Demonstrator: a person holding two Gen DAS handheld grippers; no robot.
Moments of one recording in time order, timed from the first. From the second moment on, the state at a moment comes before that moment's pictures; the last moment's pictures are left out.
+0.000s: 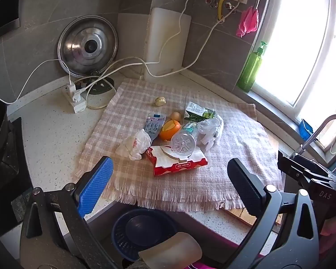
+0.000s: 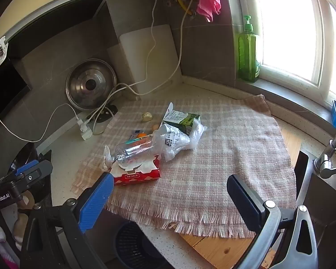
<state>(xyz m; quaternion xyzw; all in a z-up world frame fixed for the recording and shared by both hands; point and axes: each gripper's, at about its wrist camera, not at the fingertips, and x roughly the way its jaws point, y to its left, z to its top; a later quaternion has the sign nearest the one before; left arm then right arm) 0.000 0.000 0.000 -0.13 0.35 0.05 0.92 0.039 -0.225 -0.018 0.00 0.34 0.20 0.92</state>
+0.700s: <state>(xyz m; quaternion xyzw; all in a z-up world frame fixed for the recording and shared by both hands) 0.000 -0.001 0.001 -0.13 0.36 0.05 0.92 0.038 -0.225 -0.017 0.00 0.34 0.20 0.92</state>
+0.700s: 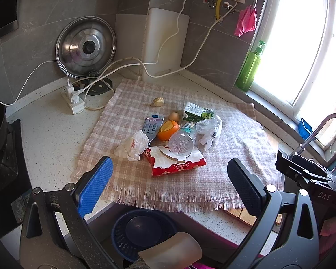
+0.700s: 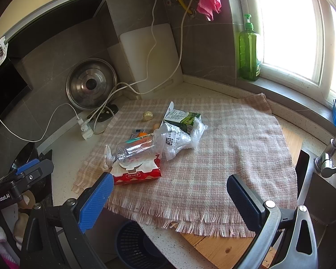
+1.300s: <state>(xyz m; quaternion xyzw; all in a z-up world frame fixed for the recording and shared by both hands) -0.001 -0.001 0.000 -0.13 0.35 0.05 0.92 0.040 -0.221 -0.020 0.00 0.34 0.20 0.92</state>
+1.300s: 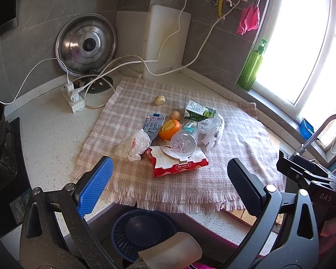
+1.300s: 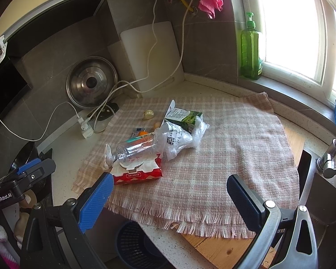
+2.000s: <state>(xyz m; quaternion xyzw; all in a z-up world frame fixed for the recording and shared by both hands) 0.012 0.036 -0.048 -0.18 0.40 0.06 0.90 0.077 -0.229 -0.043 0.03 0.39 0.20 0.90</state>
